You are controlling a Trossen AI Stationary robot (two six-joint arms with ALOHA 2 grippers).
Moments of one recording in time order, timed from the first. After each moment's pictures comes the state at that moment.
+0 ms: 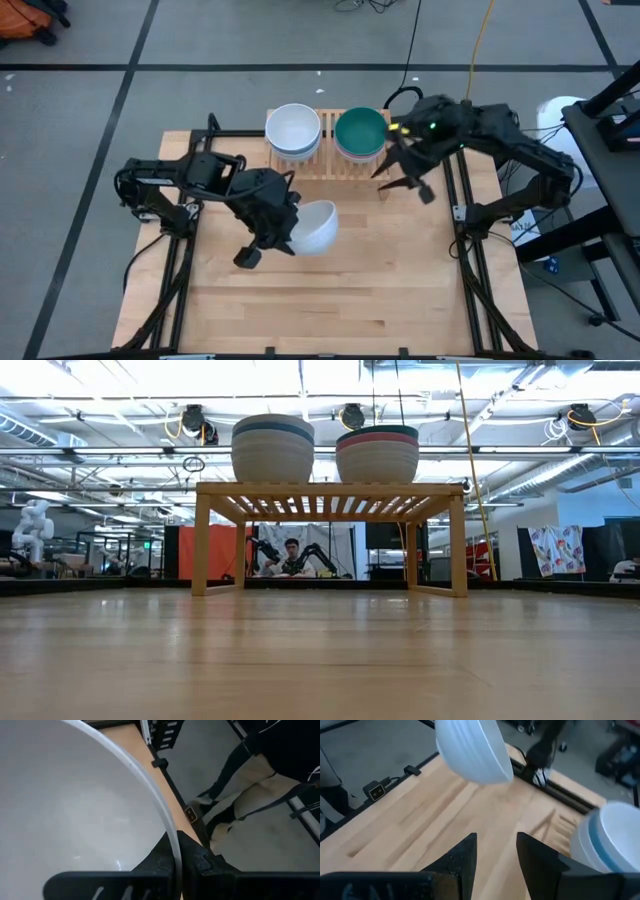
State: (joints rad) left arm -0.20 1.66 2.07 -1.21 0.37 0.05; right arm -0.25 1.32 1.71 -1.07 -0.50 -0.64
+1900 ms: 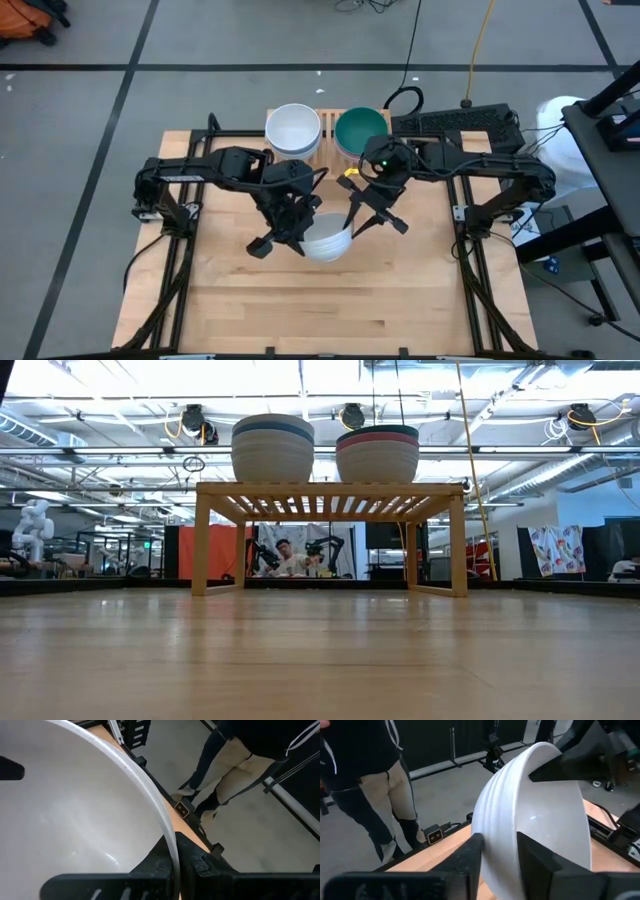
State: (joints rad) left arm -0.08 1.76 2.07 -1.19 0.58 0.32; right arm -0.06 1.47 1.47 -0.57 -0.84 -0.51
